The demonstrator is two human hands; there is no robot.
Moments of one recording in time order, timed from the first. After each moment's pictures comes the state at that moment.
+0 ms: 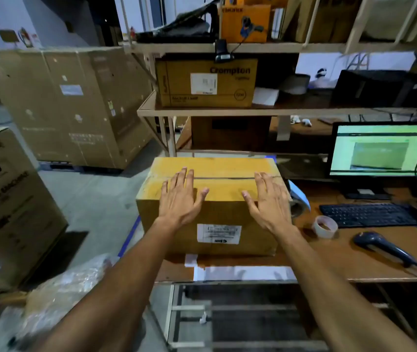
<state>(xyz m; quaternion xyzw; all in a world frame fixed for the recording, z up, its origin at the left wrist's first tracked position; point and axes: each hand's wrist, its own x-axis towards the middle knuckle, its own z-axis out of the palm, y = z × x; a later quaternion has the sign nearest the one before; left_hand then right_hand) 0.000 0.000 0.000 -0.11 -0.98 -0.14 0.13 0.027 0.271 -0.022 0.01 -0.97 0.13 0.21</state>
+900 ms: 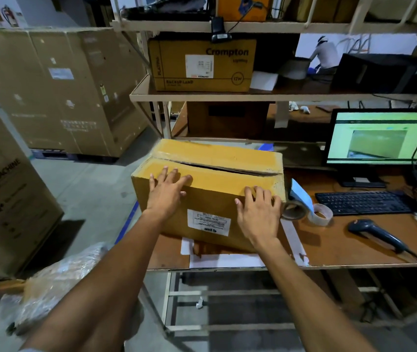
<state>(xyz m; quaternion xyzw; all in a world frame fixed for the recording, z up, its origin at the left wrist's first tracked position) -0.023 -0.027 -0.033 -0.12 -0.98 -0.07 0.10 0.067 0.232 -0.048 -0.07 -0.98 -0.01 0.20</state>
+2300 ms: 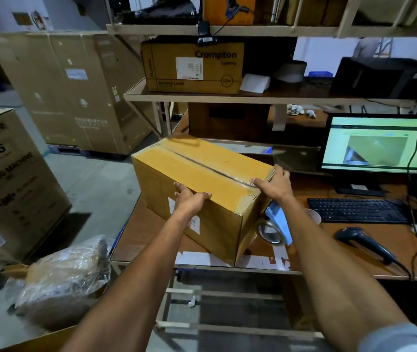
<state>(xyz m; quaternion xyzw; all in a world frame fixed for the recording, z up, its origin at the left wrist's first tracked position) -0.005 0.103 -0.048 0.18 -0.78 -0.59 -0.10 -0.023 0.384 -0.019 -0.14 -0.89 0.43 0.05</state>
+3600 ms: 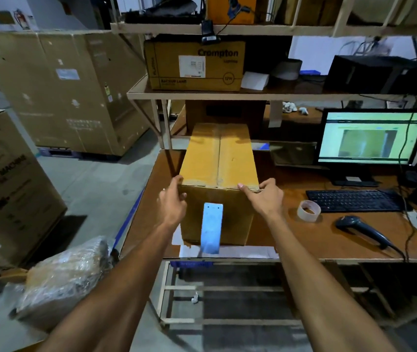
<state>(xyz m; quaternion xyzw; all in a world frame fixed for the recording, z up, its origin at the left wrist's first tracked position) 0.054 0.040 -0.044 0.05 -0.90 -0.42 0.14 0.054 0.310 -0.039 -0.17 -0.89 0.41 0.12</state>
